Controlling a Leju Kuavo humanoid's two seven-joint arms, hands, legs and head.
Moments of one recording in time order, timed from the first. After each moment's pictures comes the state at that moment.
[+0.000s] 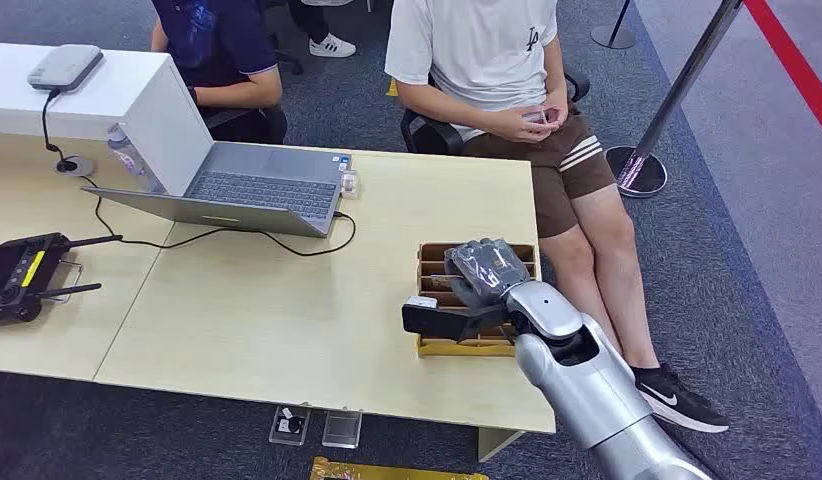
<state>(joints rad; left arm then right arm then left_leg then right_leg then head) -0.05 -0.13 -0.07 -0.19 0.16 0.26 0.05 -0.62 0.00 0.66 -1.03 0.98 0.18 -0.01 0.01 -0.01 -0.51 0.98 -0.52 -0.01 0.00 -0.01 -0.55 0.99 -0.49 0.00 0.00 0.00</state>
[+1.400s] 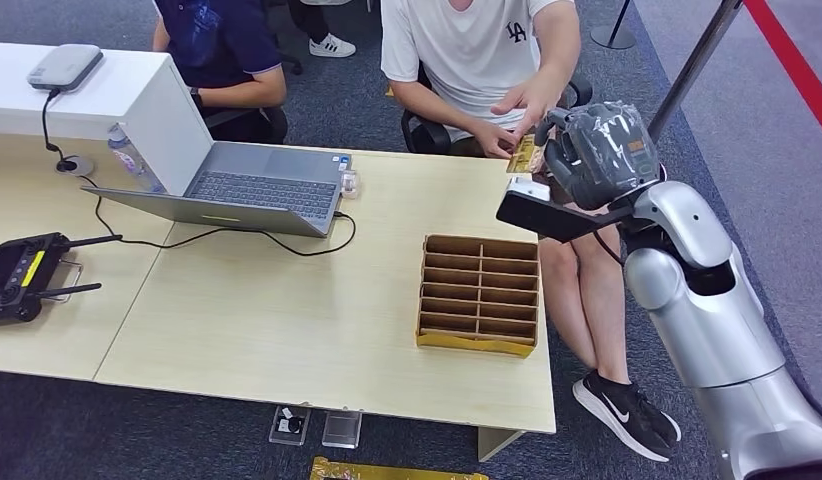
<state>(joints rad) -0.05 -0.13 -0.05 -0.19 0.12 0.24 0.01 -0.81 -0.20 0.53 -1.26 0.81 -0.01 -0.10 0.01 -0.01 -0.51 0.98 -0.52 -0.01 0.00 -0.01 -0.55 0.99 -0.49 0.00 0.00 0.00</state>
